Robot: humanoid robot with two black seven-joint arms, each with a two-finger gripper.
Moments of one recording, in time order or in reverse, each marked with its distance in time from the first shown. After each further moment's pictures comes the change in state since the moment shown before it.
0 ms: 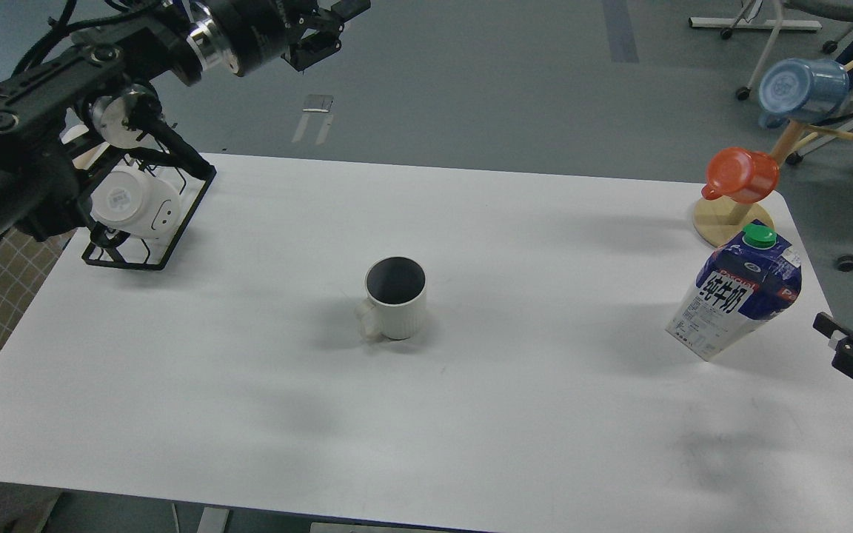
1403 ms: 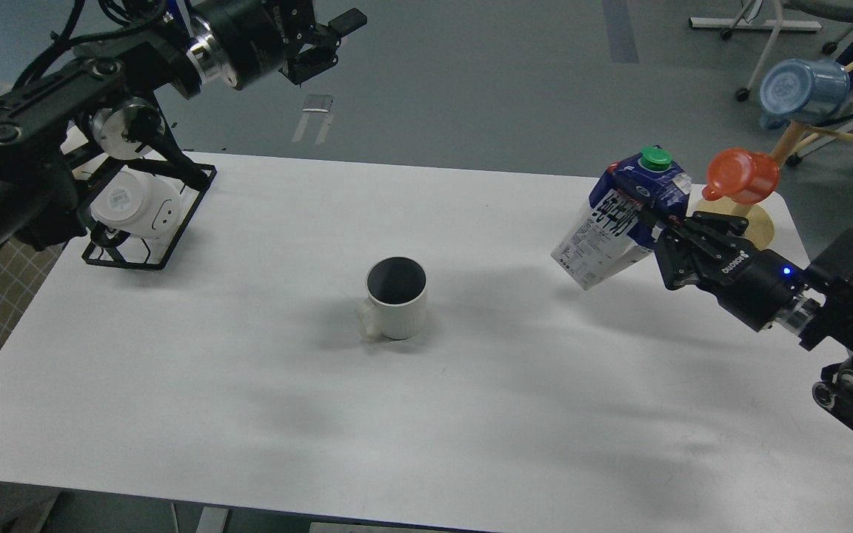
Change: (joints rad) left arm 0.019 0.004 0.003 -0.001 0.007 -0.005 -0.001; right arm 0.409 0.457 -0.134 -0.121 -0.161 0.000 0.000
